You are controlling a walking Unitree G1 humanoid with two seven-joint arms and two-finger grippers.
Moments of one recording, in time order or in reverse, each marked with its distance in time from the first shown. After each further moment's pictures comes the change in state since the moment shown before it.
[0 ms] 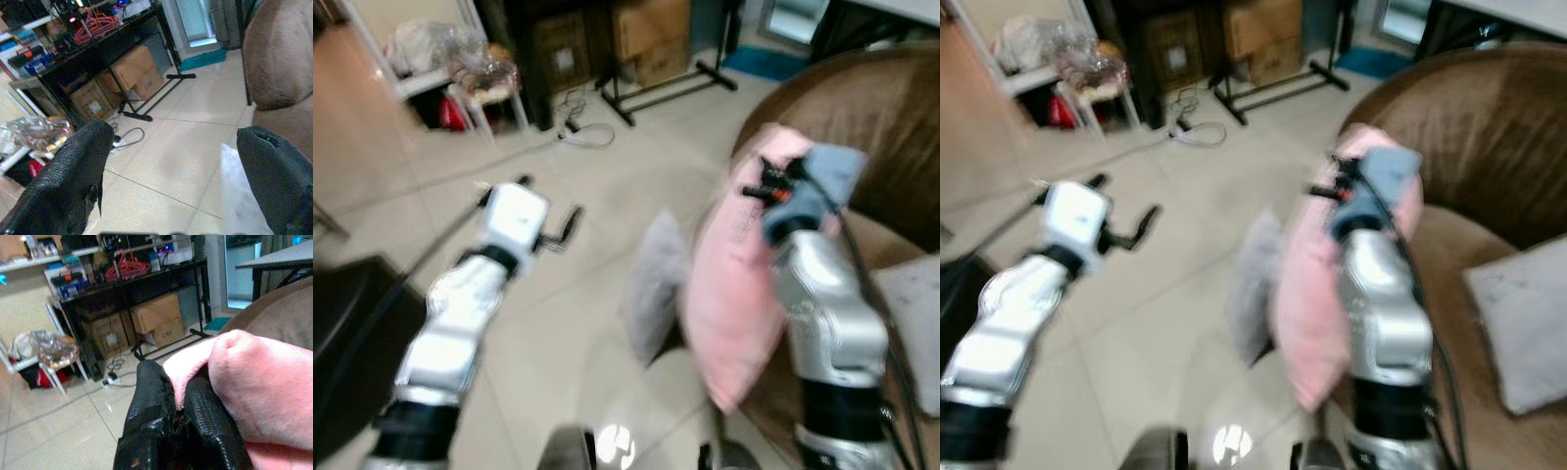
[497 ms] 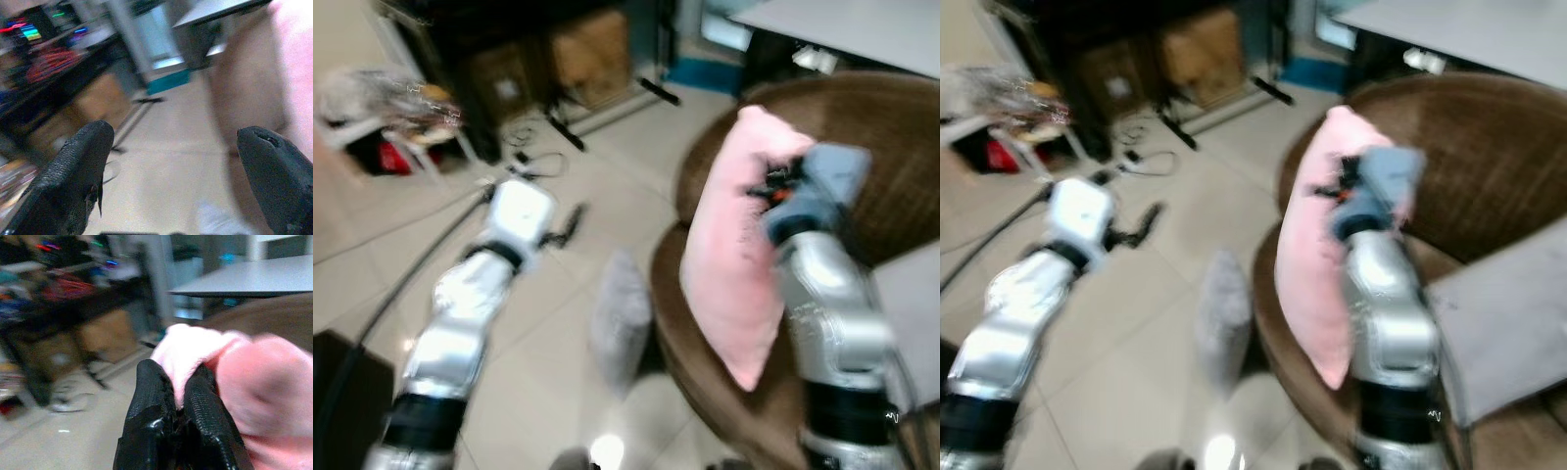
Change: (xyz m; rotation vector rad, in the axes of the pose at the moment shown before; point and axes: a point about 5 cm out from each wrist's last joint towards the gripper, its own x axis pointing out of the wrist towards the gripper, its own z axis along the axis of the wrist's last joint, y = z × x) left arm 0.013 -0.022 0.014 -0.007 -0.053 -0.090; right arm -0.008 -0.033 -0.003 -0.021 0.006 -0.128
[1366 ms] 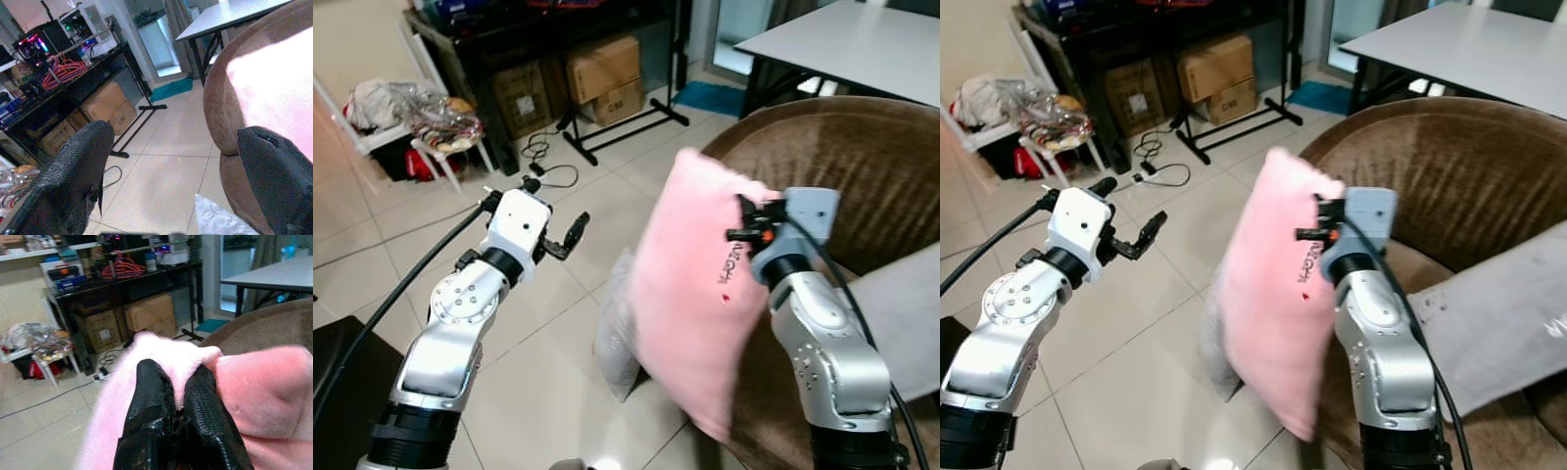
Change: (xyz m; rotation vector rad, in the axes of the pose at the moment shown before) left arm -0.016 0.007 -0.008 -0.001 0.030 -0.015; right arm -0.027 0.020 -0.028 -0.048 0.113 0.201
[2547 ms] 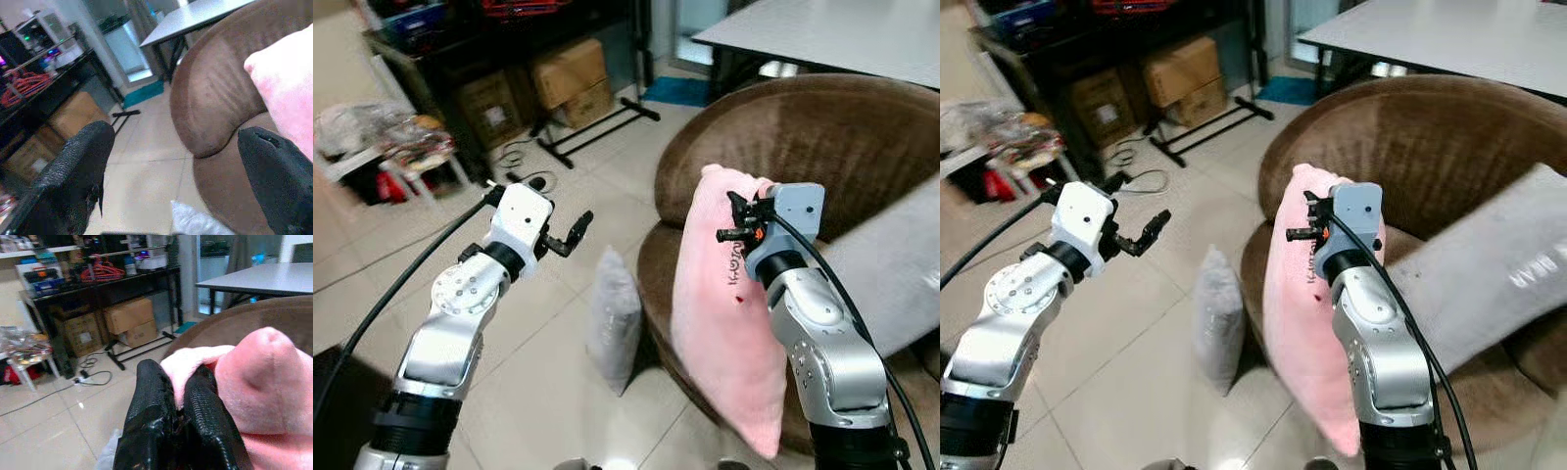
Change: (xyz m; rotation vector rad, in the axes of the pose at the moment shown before) left arm 0.008 0.001 0.000 -0.022 0.007 -0.031; right arm 0.002 0.001 0.003 -0.071 -0.012 0.012
